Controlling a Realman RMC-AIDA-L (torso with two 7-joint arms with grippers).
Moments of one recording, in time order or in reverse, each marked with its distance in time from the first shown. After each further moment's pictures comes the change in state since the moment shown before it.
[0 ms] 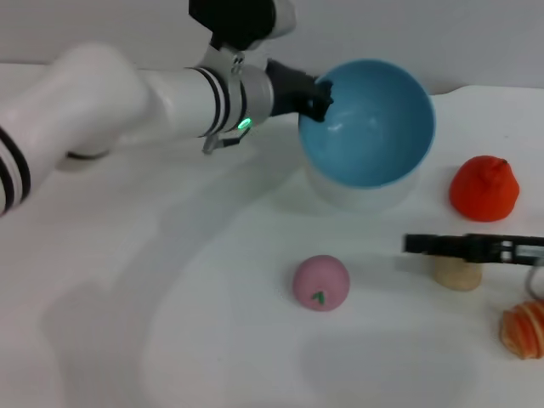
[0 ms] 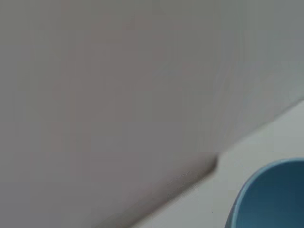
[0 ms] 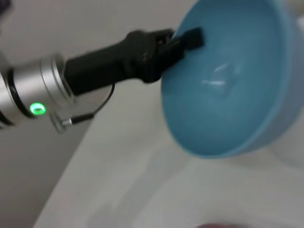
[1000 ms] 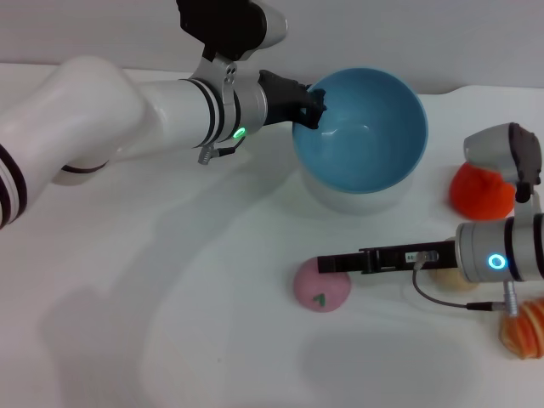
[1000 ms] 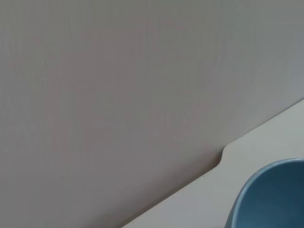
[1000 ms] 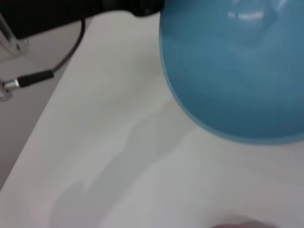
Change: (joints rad) left arm 0.033 -0.008 0.017 0.015 -0.006 -0.035 -0.004; right arm 0.260 0.022 -0.222 0.405 0.107 0.362 -0.048
